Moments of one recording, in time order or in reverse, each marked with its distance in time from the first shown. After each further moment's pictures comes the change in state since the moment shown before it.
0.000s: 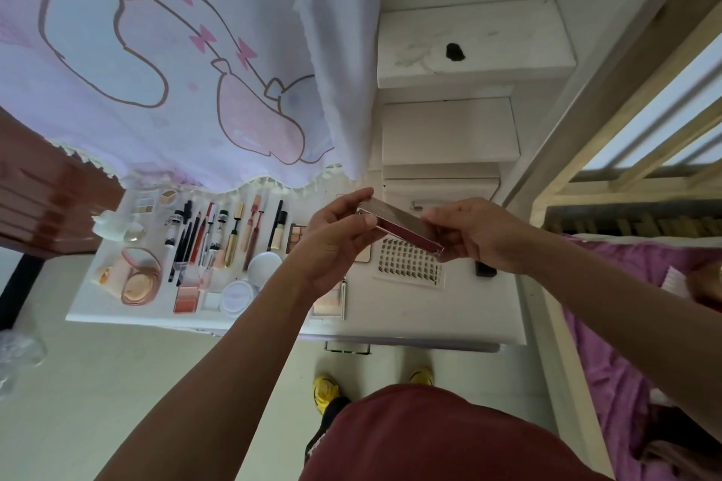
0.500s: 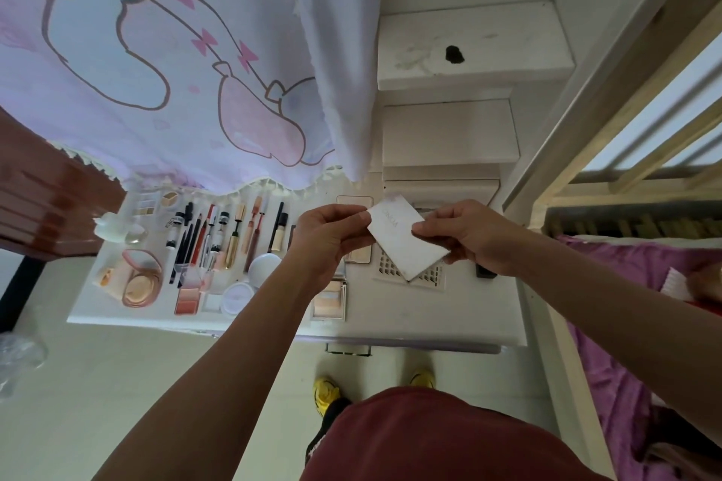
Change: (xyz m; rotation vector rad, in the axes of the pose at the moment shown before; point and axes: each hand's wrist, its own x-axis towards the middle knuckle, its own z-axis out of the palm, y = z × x) left_hand 0.004 0.003 -0.003 0.210 0.251 0.000; right_hand 0.005 -0.002 0.011 -0.072 0.137 0.077
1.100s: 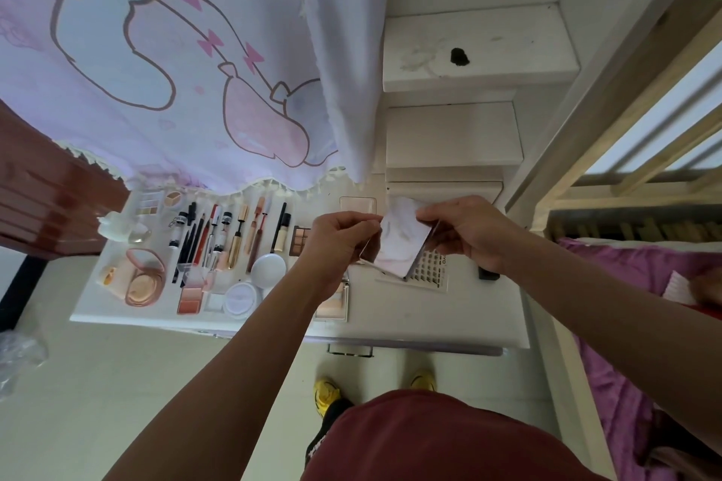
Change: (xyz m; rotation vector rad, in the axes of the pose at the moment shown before) left_hand -0.007 -0.004 0.006 0.232 -0.008 0.021; right_hand -0.001 -0.013 0.013 0.195 0.144 0.017
